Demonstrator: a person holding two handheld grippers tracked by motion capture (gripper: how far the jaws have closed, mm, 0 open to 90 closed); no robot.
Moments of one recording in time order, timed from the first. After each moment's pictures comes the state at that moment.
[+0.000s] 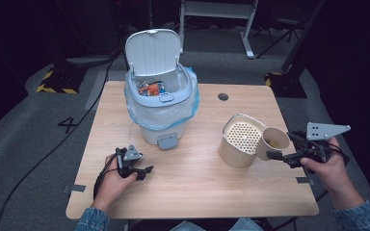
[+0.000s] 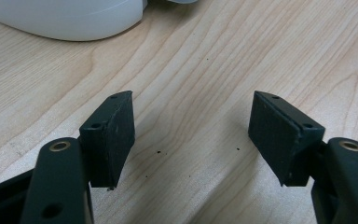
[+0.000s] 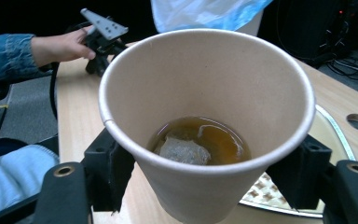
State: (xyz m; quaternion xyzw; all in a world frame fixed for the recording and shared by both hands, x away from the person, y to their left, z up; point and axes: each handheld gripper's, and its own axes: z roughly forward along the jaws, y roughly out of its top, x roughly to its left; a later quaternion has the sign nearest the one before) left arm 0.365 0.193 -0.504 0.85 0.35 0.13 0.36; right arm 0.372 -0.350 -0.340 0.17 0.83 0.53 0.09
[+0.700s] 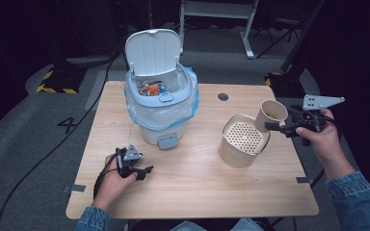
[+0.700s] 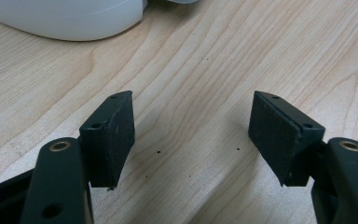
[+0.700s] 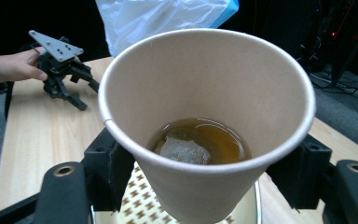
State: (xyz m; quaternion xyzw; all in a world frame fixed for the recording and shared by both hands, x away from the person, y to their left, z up) left arm 0.365 0.193 -0.504 0.85 0.35 0.13 0.36; right arm 0.446 -0.353 -0.324 0.17 0.82 0.53 0.12
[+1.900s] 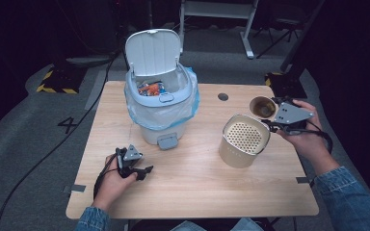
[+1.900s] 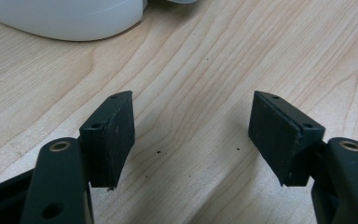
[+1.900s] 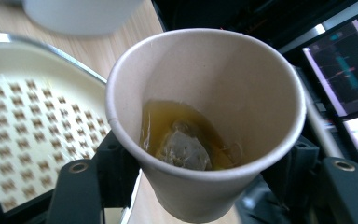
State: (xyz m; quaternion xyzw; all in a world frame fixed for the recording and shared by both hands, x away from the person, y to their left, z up) left arm 0.365 0.193 -0.504 0.85 0.35 0.13 0.36; right arm 0.435 -0.306 -0.324 0.03 0.85 0.30 0.43
